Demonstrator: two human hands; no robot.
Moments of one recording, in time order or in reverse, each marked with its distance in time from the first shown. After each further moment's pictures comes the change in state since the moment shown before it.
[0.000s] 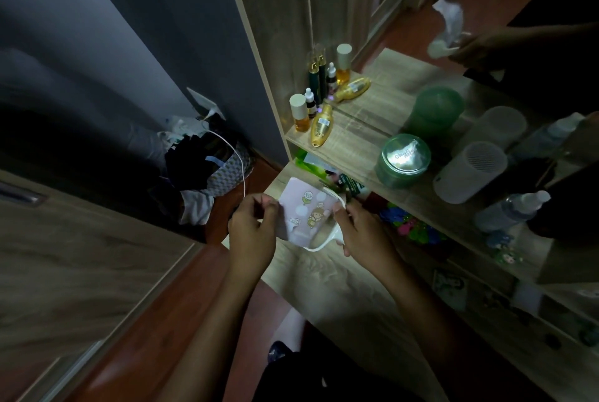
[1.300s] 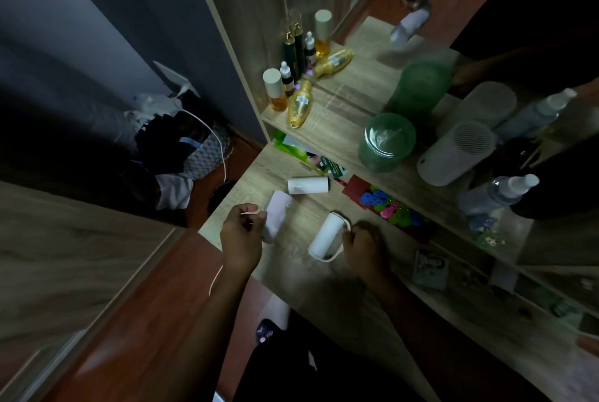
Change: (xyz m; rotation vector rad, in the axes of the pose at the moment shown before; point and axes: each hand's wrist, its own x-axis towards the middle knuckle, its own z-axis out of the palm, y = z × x) left_hand 0.001 -0.077 0.037 0.061 -0.015 -0.273; right_hand 0.006 0.140 0.053 -0.423 0.028 0.380
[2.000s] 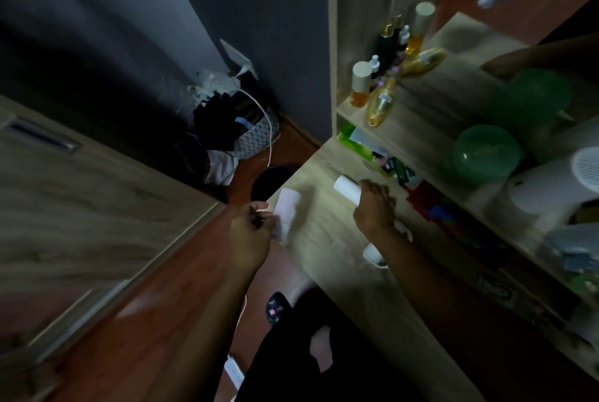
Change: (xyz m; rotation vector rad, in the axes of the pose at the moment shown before) left_hand 0.018 -0.032 -0.097 -0.053 0.040 -0.170; right_hand 0.066 -0.118 0.033 -0.279 0.048 -0.266
